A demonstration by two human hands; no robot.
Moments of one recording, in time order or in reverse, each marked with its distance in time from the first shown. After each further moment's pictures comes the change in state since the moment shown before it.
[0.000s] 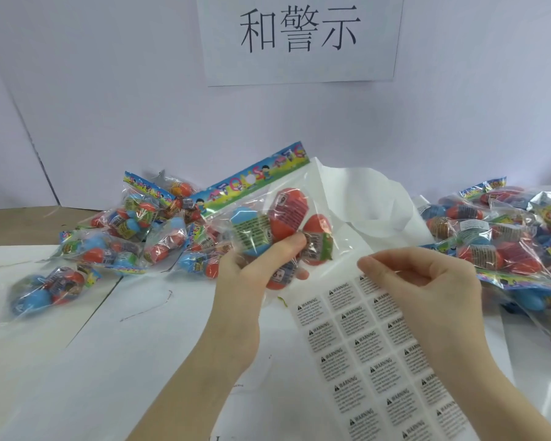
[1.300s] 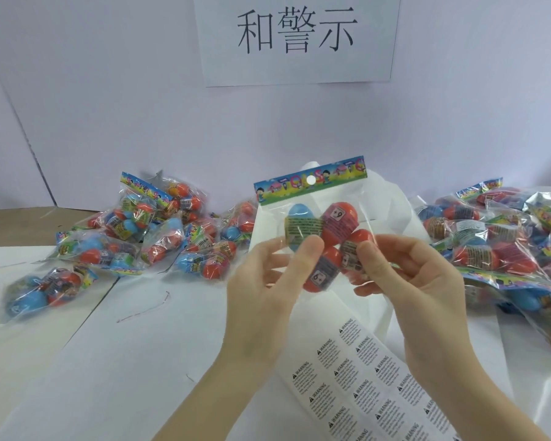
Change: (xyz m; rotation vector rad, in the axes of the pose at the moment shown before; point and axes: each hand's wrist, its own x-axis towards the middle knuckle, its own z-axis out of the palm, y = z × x) left_hand -0.007 -0.014 0.010 0.282 0.038 0.118; right_hand -0.007 -0.006 0.012 0.428 -0.065 0.010
